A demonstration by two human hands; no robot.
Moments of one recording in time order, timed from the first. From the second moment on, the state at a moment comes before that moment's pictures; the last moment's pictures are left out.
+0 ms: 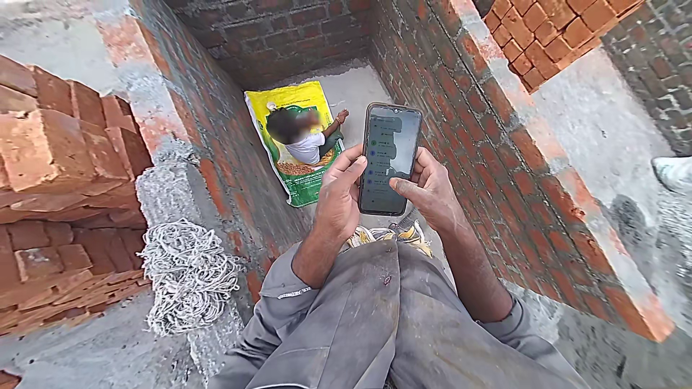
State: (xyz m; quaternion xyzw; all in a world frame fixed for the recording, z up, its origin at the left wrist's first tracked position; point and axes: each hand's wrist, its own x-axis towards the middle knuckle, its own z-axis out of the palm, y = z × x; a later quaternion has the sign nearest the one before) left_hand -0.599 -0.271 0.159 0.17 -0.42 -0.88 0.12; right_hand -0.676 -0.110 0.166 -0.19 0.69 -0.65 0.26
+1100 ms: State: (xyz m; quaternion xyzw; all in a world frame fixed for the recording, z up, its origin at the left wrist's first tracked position) left_hand -0.595 -0.264 0.159 0.19 -0.41 -0.88 0.12; right_hand -0.675 -0.106 0.162 -0.18 0.67 -0.67 0.26
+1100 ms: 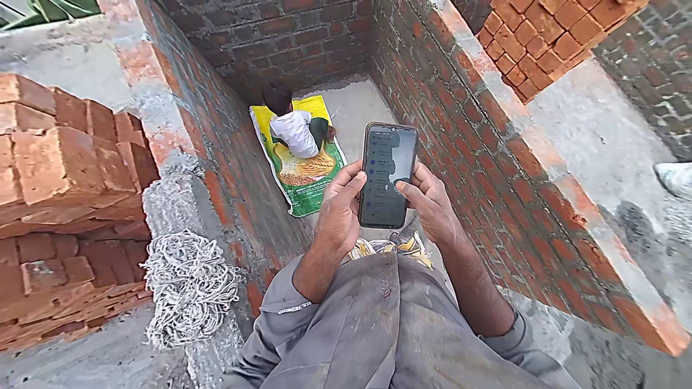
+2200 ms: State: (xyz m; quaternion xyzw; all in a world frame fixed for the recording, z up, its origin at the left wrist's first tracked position) left_hand -0.601 -0.265 0.160 0.20 -0.41 -0.88 0.12; right_hand -0.679 -0.106 0.162 -0.18 0.68 -0.65 0.28
